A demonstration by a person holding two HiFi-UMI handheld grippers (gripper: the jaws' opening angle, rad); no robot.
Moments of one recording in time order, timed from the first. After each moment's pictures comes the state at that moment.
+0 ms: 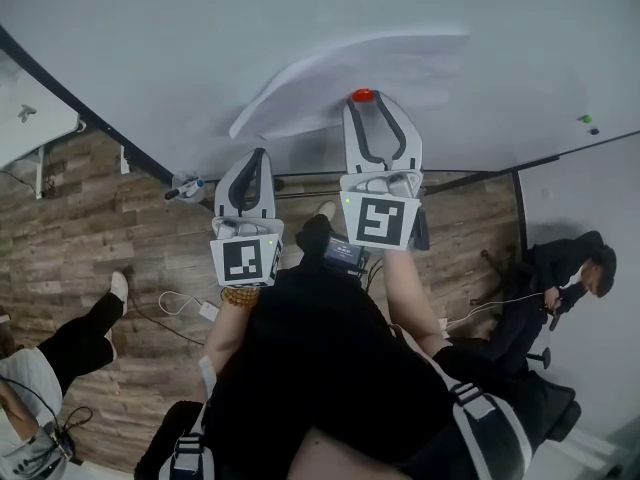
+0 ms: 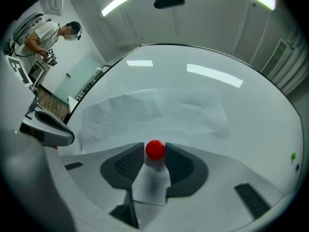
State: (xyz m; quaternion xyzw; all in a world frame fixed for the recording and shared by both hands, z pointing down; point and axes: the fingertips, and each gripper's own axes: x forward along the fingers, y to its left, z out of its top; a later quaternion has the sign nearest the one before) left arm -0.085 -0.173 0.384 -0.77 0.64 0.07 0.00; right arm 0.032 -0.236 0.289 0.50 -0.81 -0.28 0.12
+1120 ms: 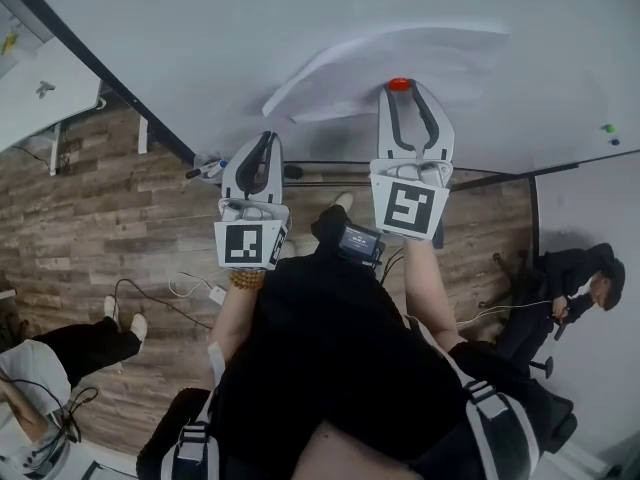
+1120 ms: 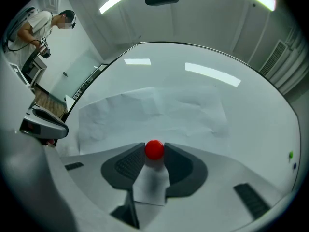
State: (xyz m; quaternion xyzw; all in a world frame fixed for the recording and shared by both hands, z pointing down) left arm -0.111 -0.167 0.392 -0.77 0.63 0.09 0.02; right arm 0.034 -0.240 0.292 0.52 -0.81 -0.26 0.11
